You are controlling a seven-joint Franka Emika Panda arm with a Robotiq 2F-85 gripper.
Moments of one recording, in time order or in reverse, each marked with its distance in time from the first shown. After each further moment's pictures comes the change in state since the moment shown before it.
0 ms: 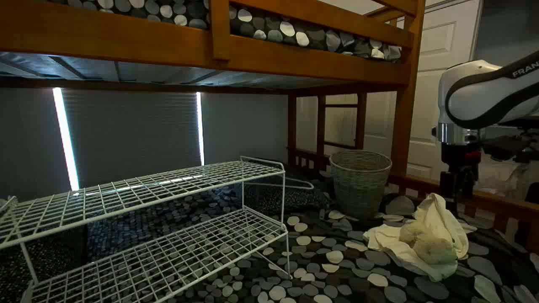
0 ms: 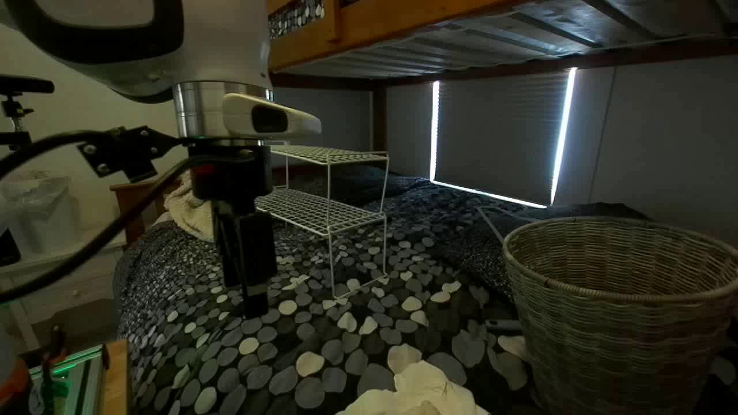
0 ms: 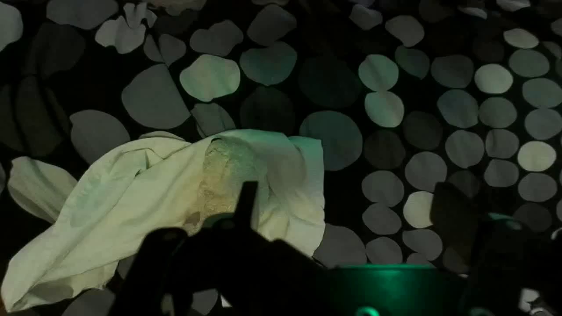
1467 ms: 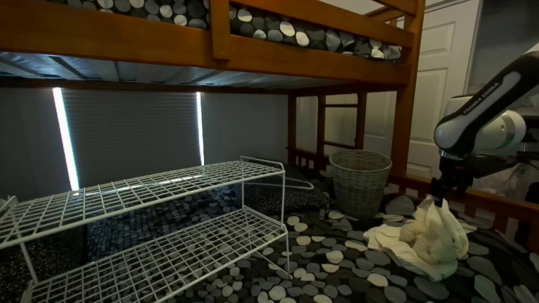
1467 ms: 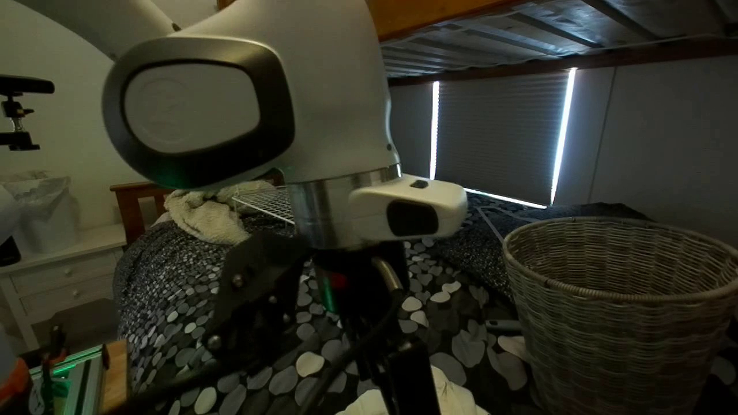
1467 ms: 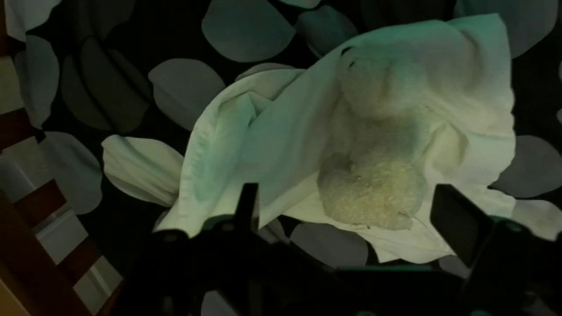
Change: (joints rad) arm -0.107 0.504 -0.176 0.192 0.004 0.504 0.005
